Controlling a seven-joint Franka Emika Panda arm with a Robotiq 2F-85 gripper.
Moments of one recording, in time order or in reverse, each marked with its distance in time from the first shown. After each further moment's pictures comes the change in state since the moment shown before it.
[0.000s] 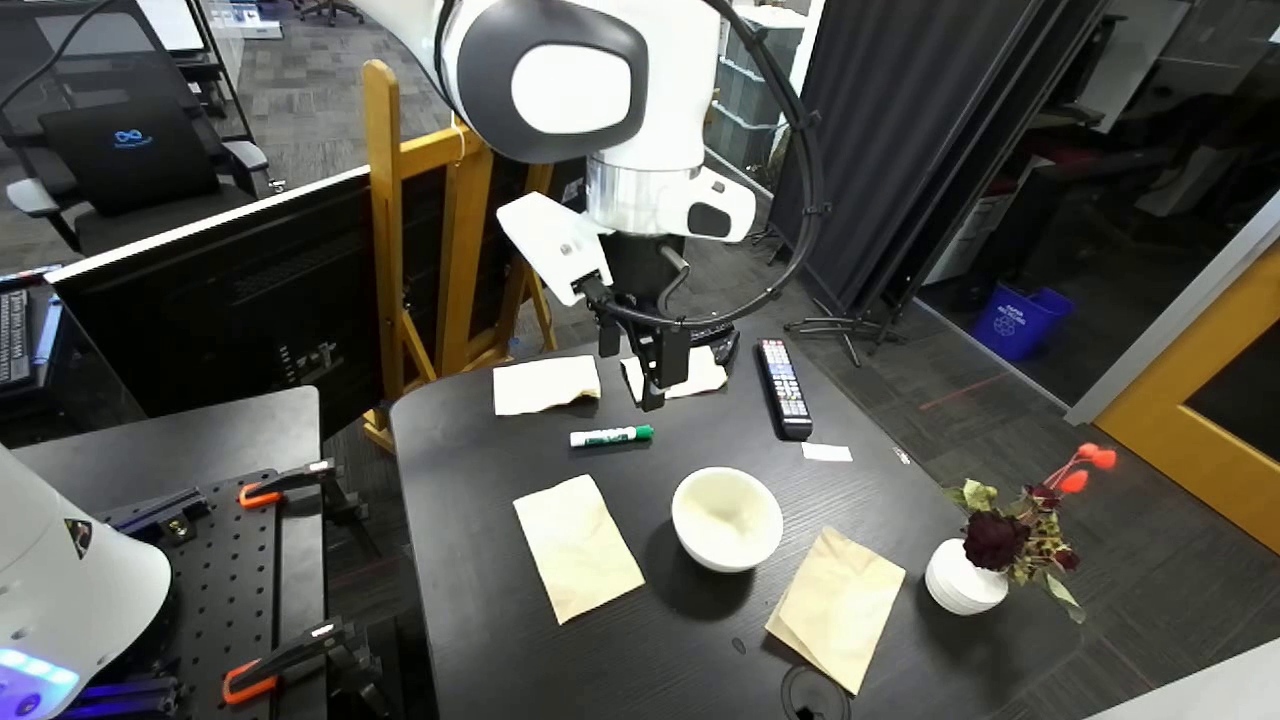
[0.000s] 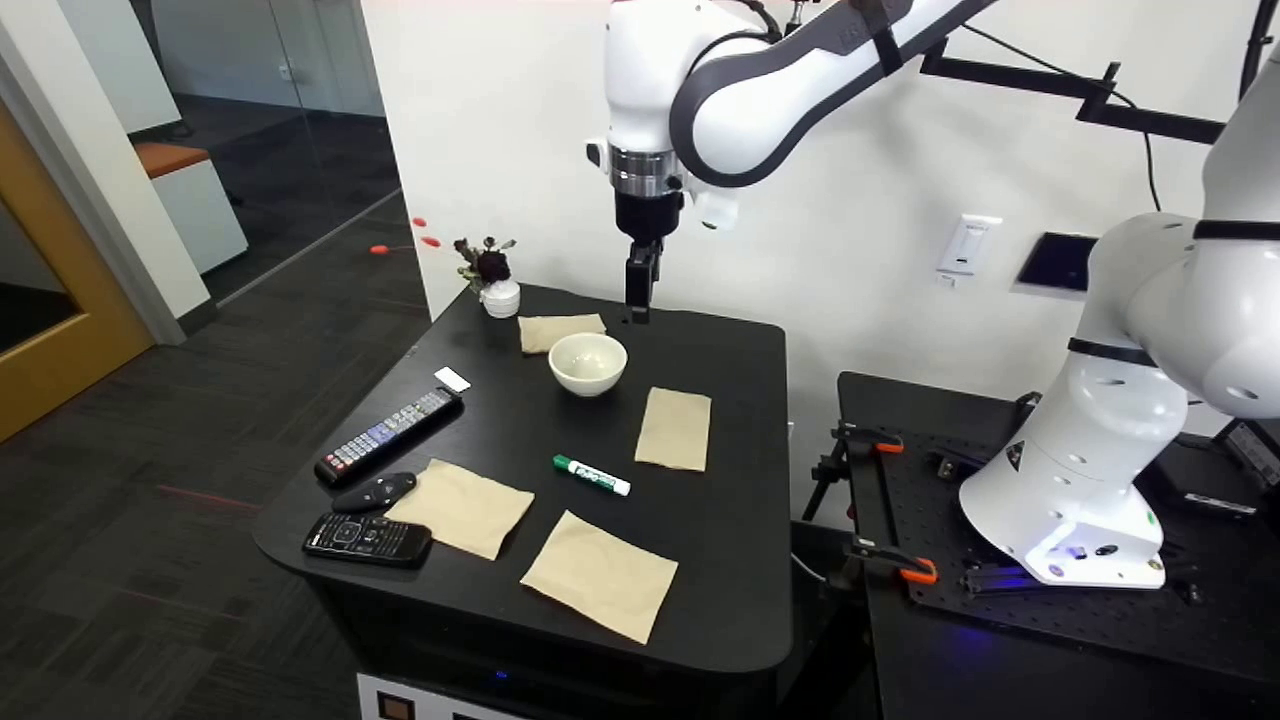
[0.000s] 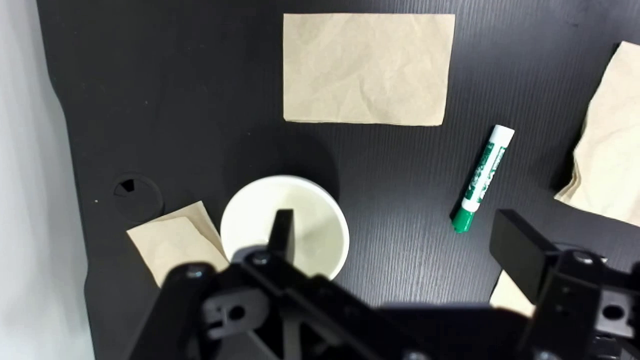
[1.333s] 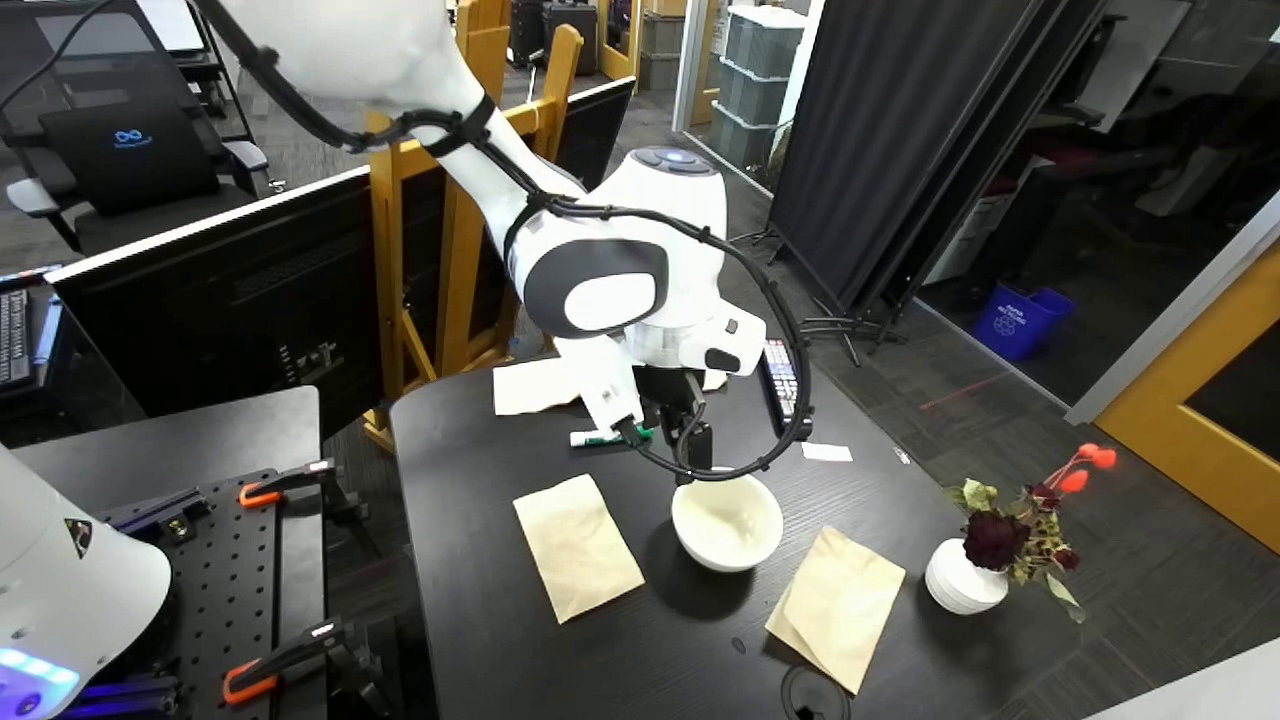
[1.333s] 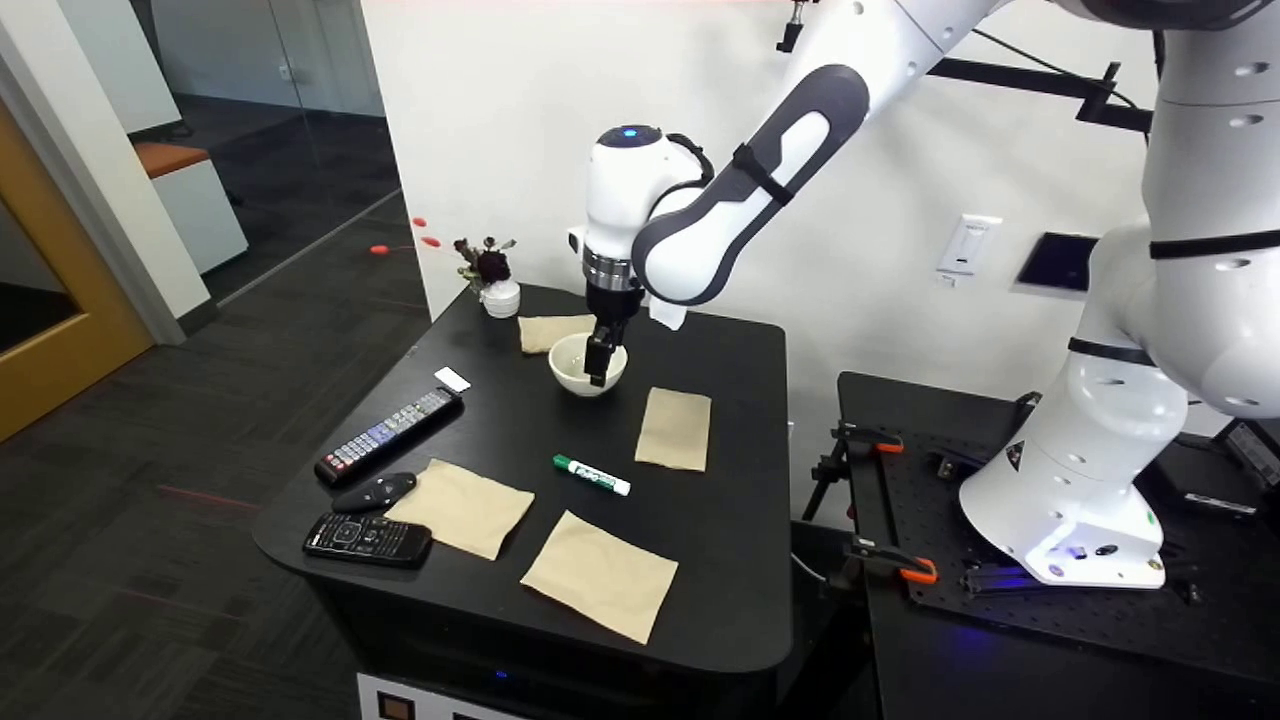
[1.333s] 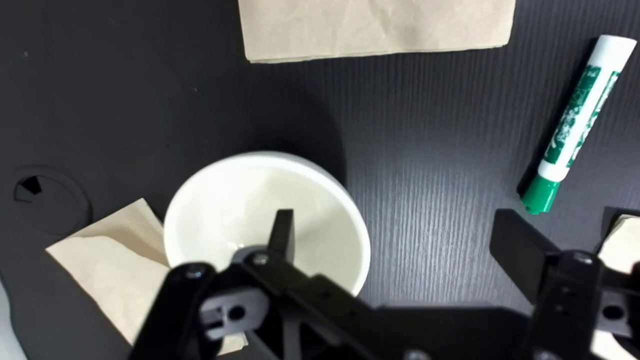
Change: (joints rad) arm -0.009 0.322 -0.028 0.033 0.053 0.401 0.039
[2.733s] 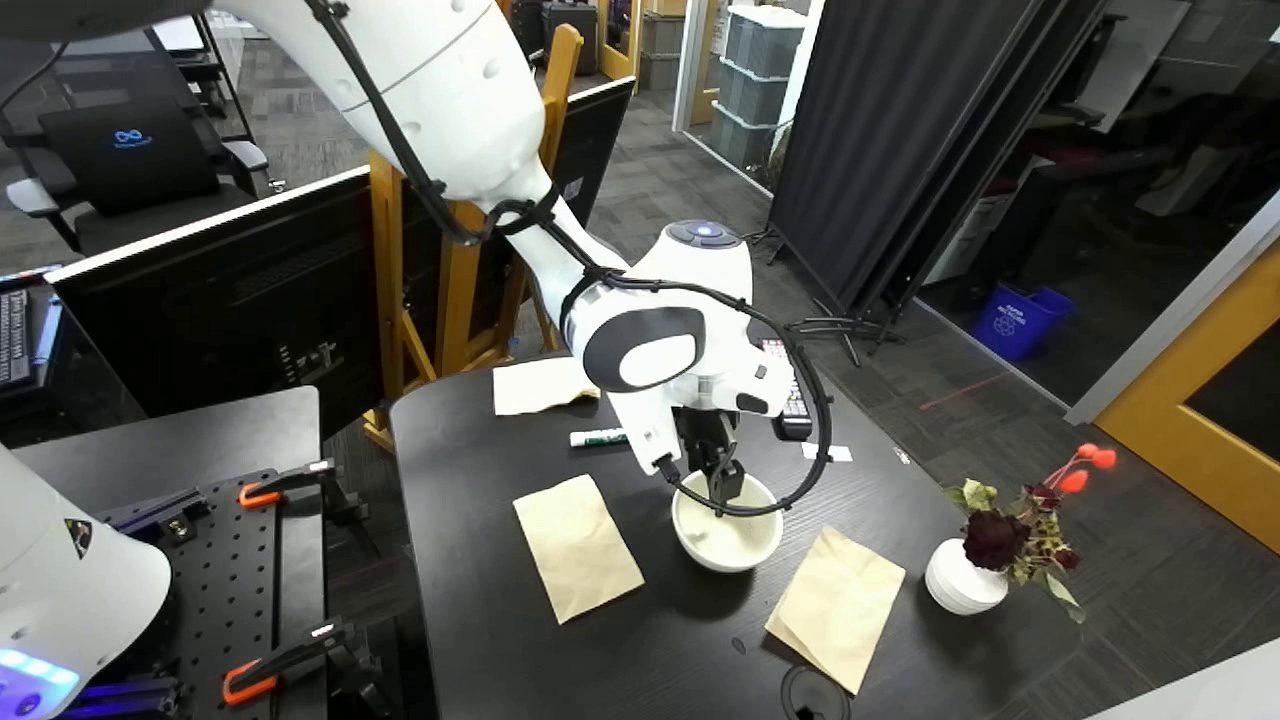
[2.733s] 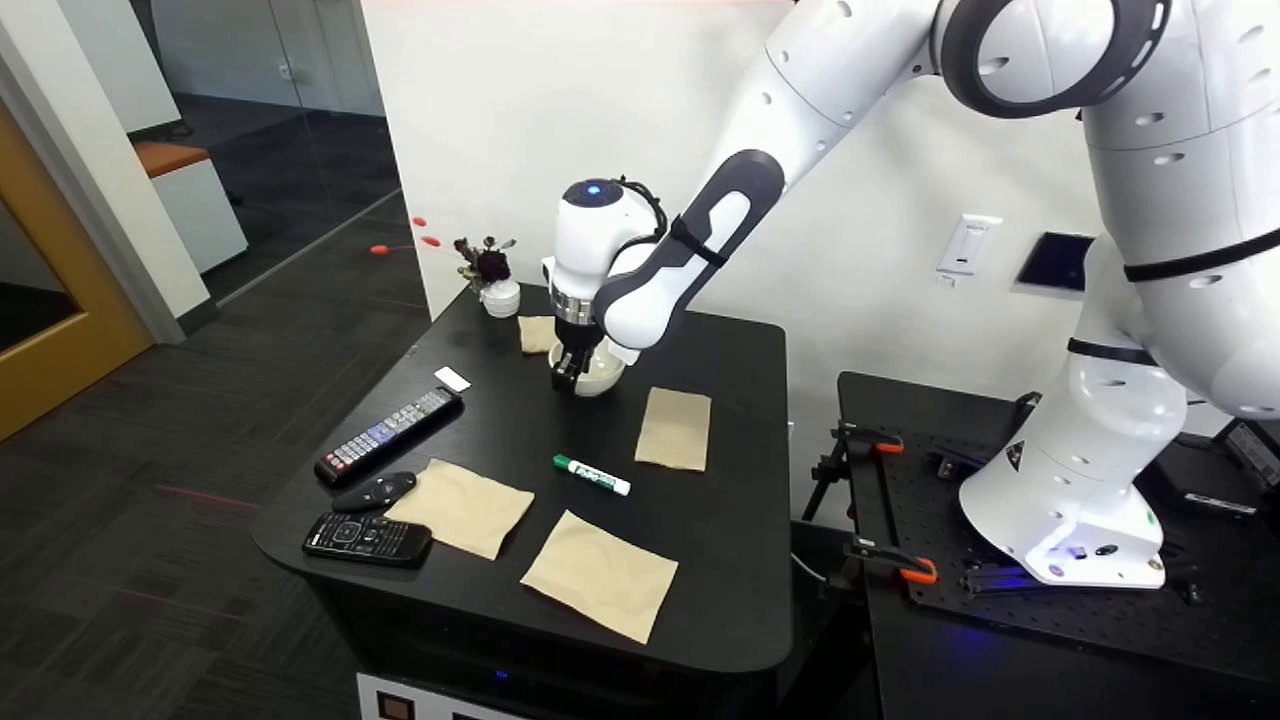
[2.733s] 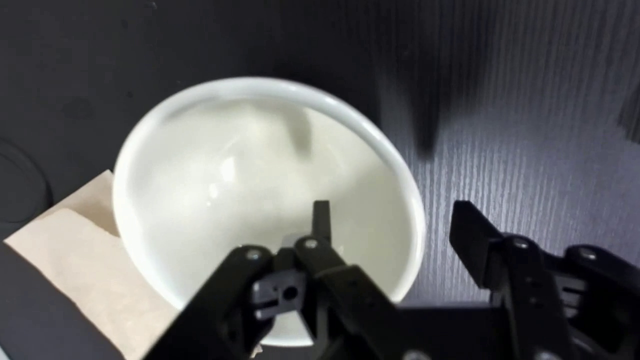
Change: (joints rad) arm 0.053 0.253 -0.066 0.198 -0.006 0.103 0.096
